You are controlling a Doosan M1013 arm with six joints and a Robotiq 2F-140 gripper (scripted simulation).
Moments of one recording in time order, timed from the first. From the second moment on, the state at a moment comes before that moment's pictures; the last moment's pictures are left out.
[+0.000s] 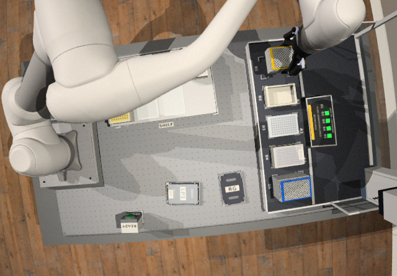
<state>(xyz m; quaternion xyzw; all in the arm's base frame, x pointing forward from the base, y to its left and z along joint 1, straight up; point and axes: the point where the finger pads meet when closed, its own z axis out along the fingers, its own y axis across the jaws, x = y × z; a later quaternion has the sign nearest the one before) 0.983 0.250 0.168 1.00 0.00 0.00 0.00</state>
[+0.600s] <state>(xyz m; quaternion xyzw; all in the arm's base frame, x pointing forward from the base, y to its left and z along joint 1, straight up) 0.983 0.250 0.142 1.00 0.00 0.00 0.00</state>
